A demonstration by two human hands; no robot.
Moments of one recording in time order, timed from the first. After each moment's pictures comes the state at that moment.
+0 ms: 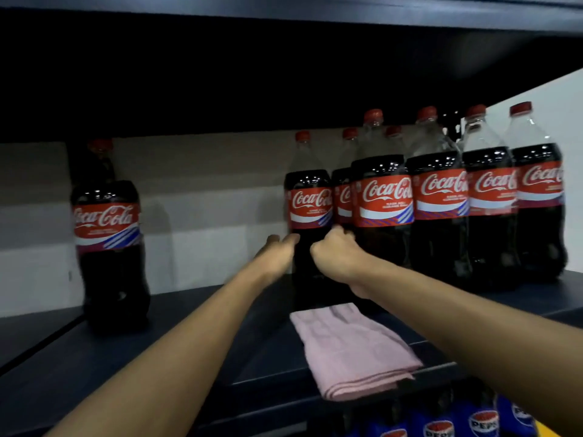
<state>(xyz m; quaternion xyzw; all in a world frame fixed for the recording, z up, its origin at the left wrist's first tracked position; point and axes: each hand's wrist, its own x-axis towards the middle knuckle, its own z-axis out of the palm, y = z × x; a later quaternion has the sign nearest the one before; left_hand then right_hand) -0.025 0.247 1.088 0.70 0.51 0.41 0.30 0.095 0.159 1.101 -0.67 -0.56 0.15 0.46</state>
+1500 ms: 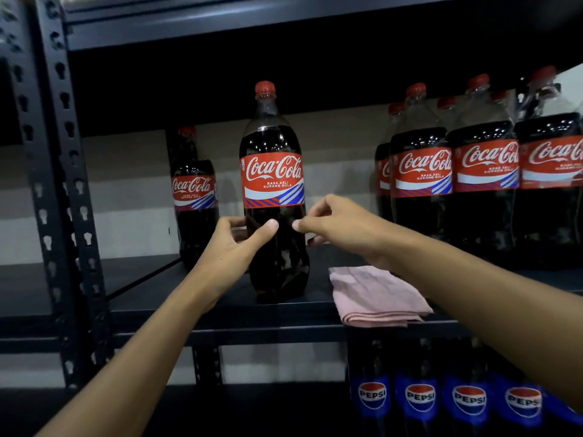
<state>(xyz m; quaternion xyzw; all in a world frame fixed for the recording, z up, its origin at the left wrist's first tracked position) -0.135 0.076 1.057 0.61 0.47 0.58 0.27 0.072 0.079 1.101 -0.43 -0.75 0.25 0.44</state>
